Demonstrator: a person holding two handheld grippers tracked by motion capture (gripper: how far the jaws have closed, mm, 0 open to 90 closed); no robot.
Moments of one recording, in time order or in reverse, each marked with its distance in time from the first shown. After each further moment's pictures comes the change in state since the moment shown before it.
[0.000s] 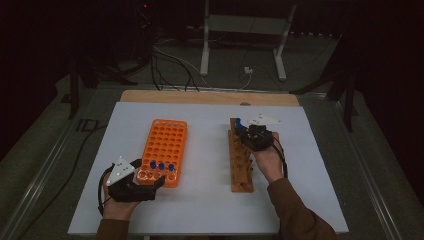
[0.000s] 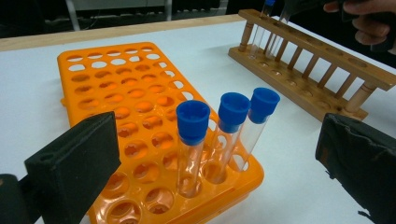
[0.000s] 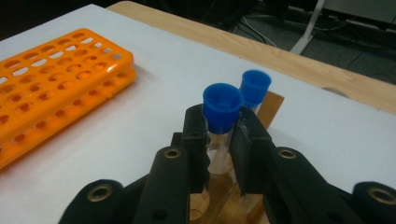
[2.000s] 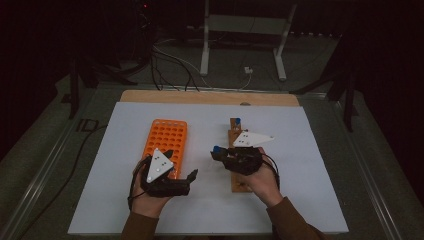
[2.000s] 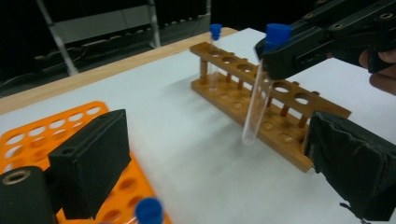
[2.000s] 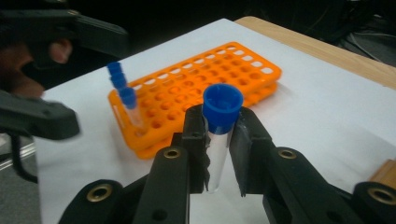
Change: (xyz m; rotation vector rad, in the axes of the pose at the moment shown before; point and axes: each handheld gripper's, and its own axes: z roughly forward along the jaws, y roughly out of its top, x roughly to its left) left arm -0.078 0.054 0.033 -0.010 -0.012 0.161; right arm 0.079 0.006 -0.049 -0.033 0.376 -0.096
